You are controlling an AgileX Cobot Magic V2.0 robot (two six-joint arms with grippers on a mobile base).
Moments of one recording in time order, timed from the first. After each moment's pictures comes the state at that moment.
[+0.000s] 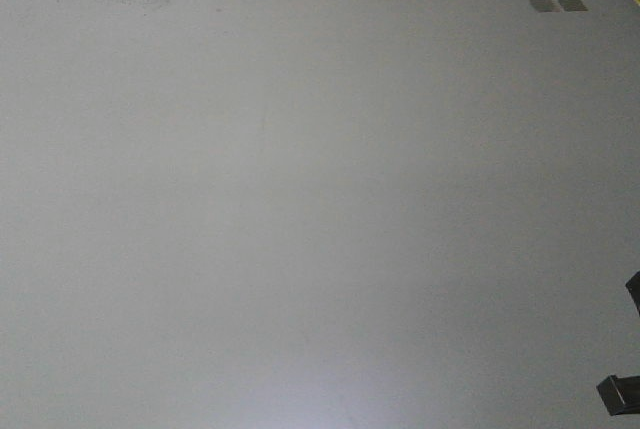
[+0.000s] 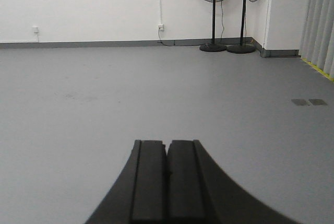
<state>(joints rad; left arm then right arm) -0.01 -0.01 0.03 -0.05 0.07 0.02 0.12 -0.01 0.03 0.02 0.15 0.04</state>
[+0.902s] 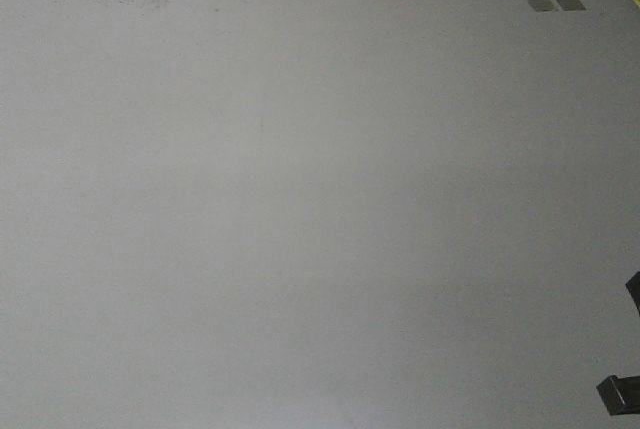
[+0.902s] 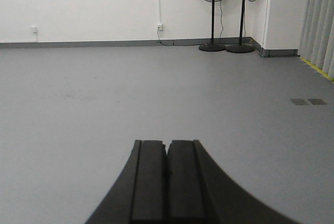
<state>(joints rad) -0.01 -0.01 0.03 -0.05 0.06 0.02 0.12 -0.01 0.03 0.02 0.15 0.04</state>
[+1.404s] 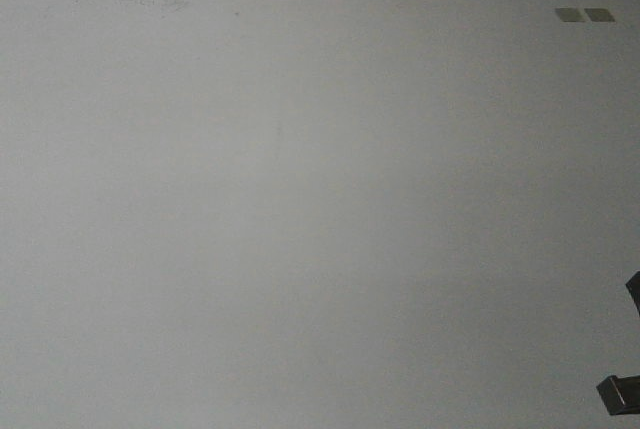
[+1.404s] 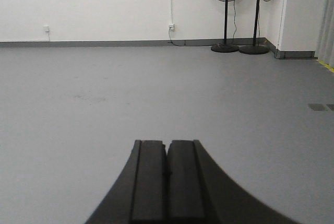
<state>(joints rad) -0.01 -0.01 0.03 -0.05 0.06 0.02 0.12 -0.01 0.03 0.02 0.15 0.04</state>
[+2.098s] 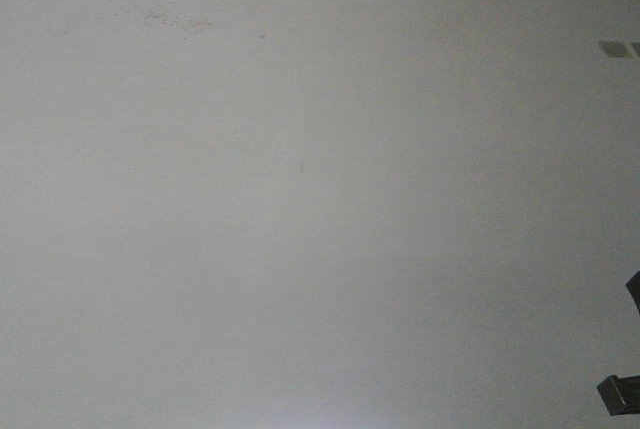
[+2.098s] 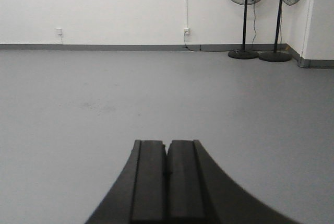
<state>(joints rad) -0.01 -0.01 0.03 -0.05 0.06 0.02 0.12 -0.01 0.03 0.02 0.15 0.04</state>
